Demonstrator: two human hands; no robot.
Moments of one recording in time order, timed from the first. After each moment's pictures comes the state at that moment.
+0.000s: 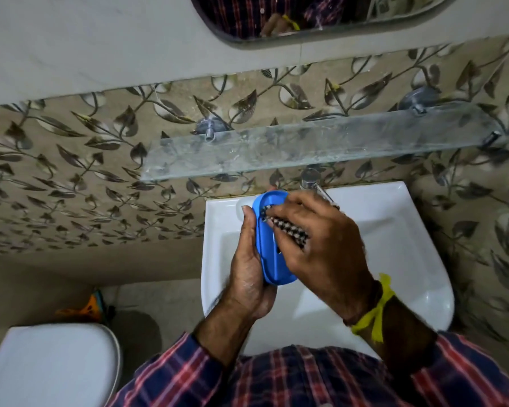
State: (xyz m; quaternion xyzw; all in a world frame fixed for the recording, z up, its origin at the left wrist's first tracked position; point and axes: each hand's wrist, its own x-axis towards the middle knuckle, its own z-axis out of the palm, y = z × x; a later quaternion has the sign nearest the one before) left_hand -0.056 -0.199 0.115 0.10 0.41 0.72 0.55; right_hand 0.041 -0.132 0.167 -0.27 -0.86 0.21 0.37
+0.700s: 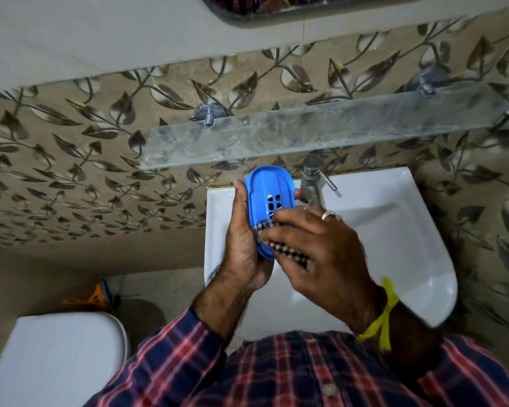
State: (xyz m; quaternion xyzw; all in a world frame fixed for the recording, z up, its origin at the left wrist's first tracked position) left_hand -0.071 -0.192 0.122 0.11 0.40 0.69 0.59; right_hand 0.055 -0.143 0.143 -0.19 -0.90 0.18 0.34
